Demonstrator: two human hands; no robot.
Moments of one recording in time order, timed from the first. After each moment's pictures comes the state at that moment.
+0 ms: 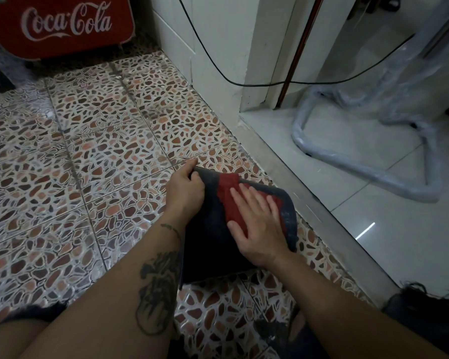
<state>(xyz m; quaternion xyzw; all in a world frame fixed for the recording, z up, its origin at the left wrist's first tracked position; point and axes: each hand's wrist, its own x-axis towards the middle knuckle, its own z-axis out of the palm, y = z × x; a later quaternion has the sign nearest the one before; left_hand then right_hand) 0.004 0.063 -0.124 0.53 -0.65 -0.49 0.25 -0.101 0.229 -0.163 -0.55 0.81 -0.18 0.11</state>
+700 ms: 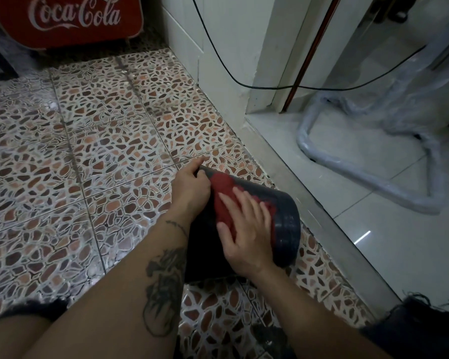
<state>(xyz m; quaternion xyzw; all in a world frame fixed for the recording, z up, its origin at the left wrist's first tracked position) -0.002 0.055 -0.130 0.53 -0.61 -0.53 0.25 -0.060 0.213 -0.160 -0.51 0.82 -0.25 0.09</state>
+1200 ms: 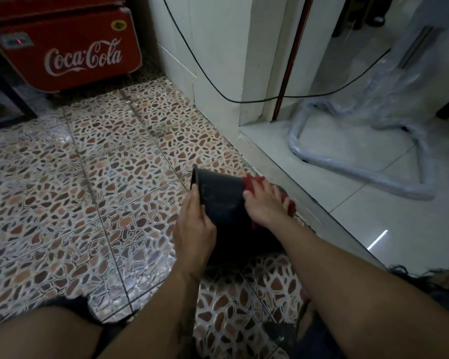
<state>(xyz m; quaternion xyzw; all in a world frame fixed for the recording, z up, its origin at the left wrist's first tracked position) 0.041 0.140 -0.124 0.49 -0.75 -0.32 0.30 -0.132 0.173 -0.139 -0.33 0.90 -0.10 0.25</state>
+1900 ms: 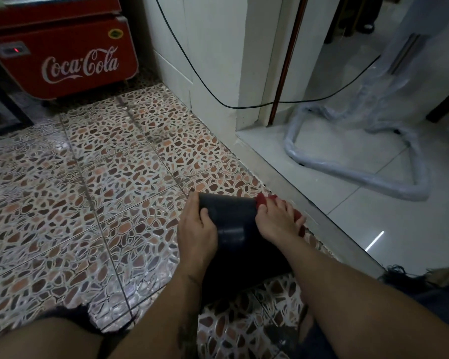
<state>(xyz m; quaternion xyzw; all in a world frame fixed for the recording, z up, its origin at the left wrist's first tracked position) 0.040 0.141 -0.118 0.50 -0.71 -0.40 0.29 -0.136 0.207 -0.157 -0.26 0.93 -0.12 0.22</state>
